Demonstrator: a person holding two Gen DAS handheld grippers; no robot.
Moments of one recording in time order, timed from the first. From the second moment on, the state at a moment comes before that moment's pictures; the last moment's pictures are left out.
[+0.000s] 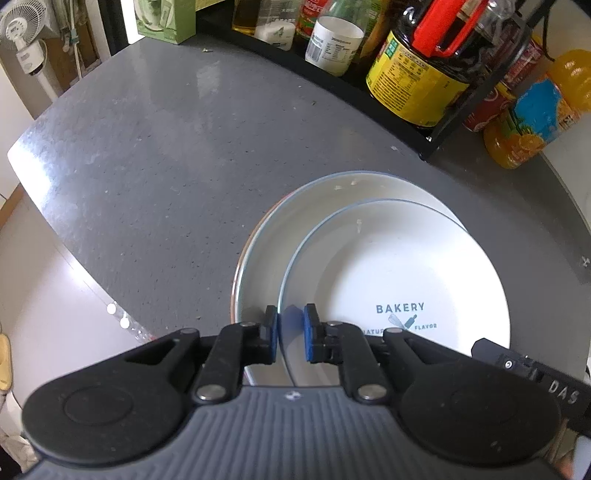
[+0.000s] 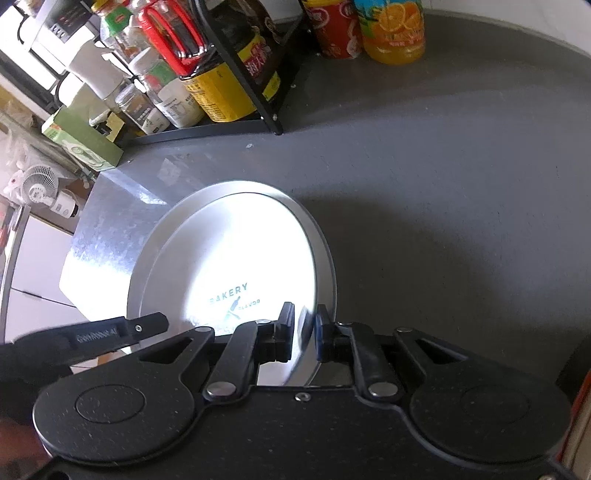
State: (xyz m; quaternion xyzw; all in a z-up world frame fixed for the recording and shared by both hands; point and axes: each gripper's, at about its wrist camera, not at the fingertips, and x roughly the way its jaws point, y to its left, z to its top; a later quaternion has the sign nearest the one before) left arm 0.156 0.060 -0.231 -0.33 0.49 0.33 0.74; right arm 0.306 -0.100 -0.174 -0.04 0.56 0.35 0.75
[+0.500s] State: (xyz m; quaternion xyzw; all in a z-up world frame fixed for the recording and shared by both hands) left arm 0.166 0.050 -0.235 -0.27 0.52 0.28 0.76; right arm 0.301 -0.106 -0.176 -0.04 0.57 0.32 0.76
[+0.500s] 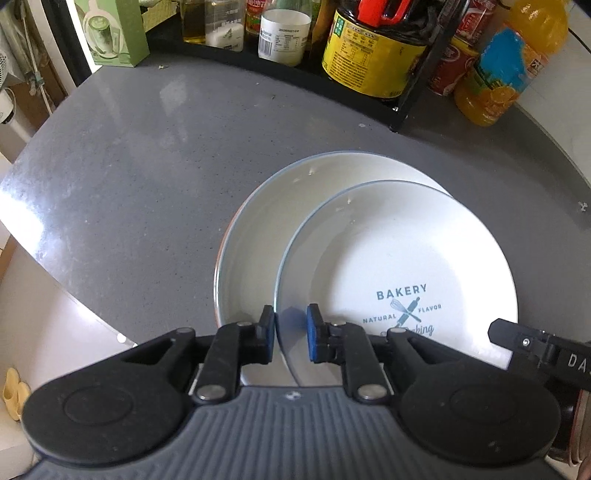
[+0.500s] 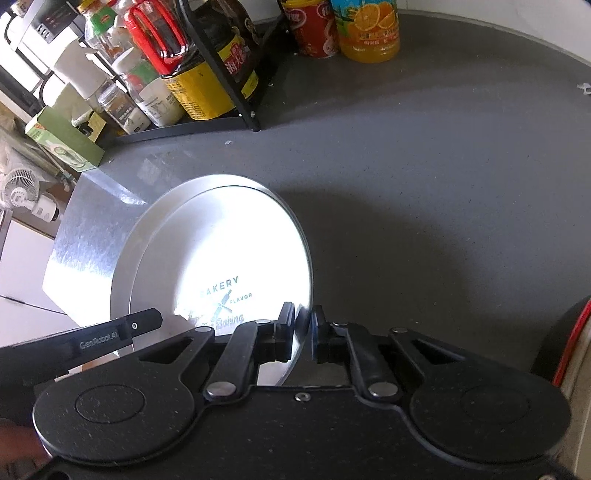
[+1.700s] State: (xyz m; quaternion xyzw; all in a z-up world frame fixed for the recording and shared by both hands) left arm 0.208 0.052 -0.179 -0.19 0.57 0.25 0.76; right arm 0.310 -0.179 -0.098 0.05 0.48 0.32 0.81
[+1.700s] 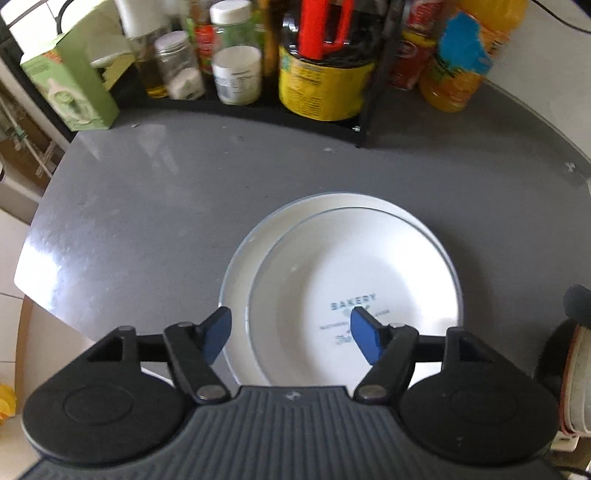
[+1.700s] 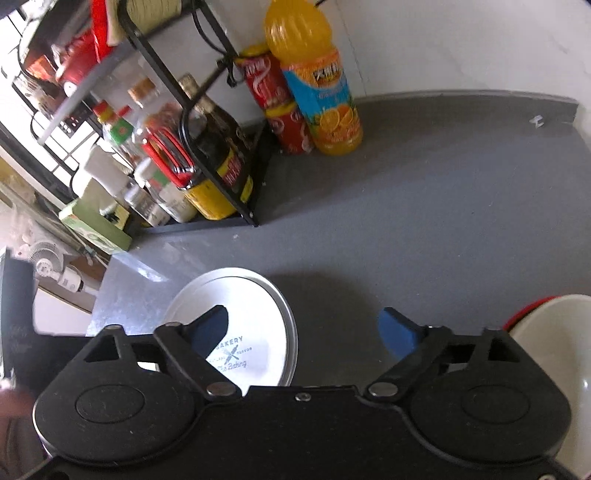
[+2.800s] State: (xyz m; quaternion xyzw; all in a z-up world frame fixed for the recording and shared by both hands) left arm 0.317 -0.126 -0.149 -0.06 0.60 0.00 0.80; right arm 0.286 -0.337 -0.110 0.15 0.46 0.07 0.88
